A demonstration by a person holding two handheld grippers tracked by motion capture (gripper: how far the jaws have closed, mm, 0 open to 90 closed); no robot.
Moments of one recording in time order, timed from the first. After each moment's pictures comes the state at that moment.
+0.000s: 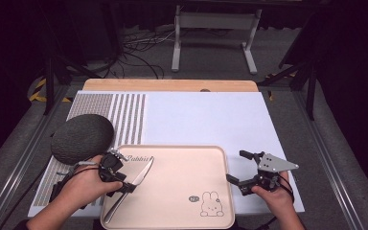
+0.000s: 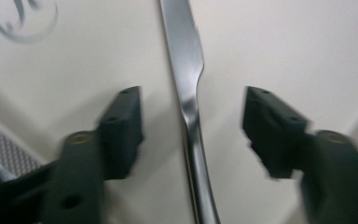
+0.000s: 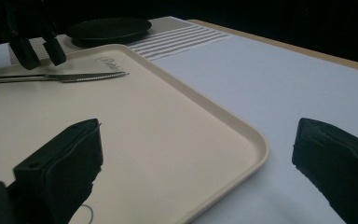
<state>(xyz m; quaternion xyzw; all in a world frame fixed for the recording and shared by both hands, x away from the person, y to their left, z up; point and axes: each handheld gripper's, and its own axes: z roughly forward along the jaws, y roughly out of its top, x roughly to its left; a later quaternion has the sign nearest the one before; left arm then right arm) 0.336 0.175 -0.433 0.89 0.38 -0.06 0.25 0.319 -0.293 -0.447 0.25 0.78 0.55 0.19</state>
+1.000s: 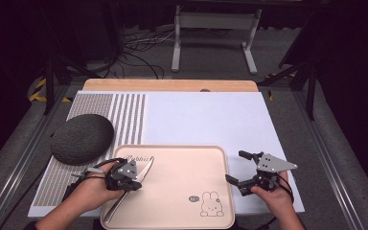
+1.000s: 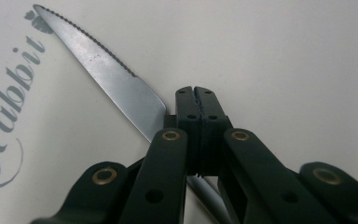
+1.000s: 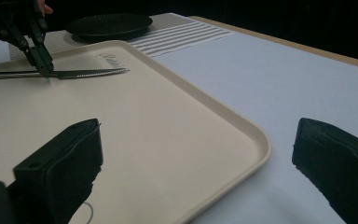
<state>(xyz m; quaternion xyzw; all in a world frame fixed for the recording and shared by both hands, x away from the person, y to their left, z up) 0.329 0.154 -0.447 0.96 0.12 0.01 0.24 0.319 -0.292 -0.449 0.24 0.78 0.54 0.19</state>
